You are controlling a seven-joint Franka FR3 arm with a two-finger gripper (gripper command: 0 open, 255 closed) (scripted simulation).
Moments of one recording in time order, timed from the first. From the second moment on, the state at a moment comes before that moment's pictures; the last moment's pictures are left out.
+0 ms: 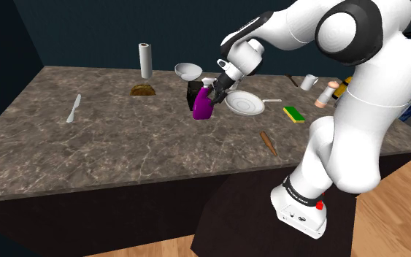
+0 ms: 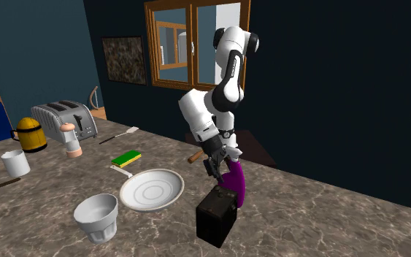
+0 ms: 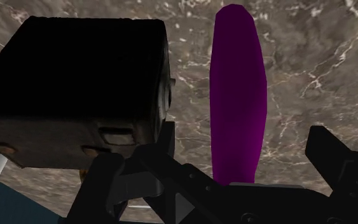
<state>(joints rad) 0.57 0.21 -0.95 -2.27 1.00 2.29 -1.99</state>
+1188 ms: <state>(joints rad) 0.56 0.23 -0.94 -2.26 1.03 2.29 -2.01</state>
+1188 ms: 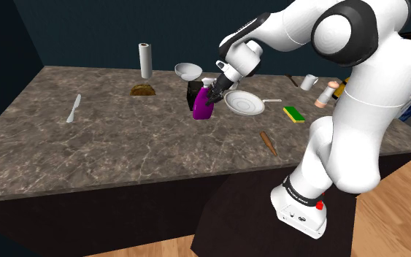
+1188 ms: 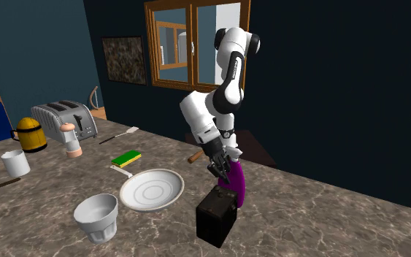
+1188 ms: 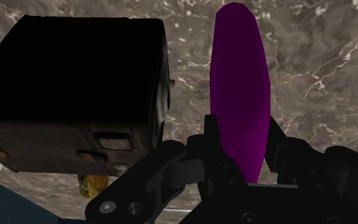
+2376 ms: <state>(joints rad) 0.64 -0.03 -1.00 -2.24 0.68 2.28 -1.71</state>
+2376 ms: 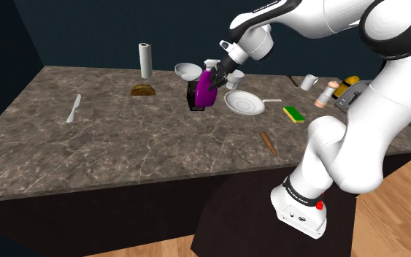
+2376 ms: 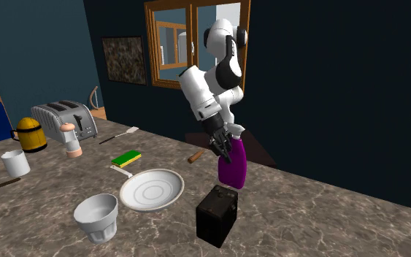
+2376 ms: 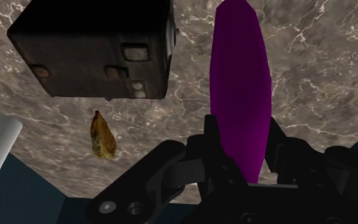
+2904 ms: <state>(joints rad) 0.62 -0.13 -0.97 -2.21 0.54 2.24 -1.58</state>
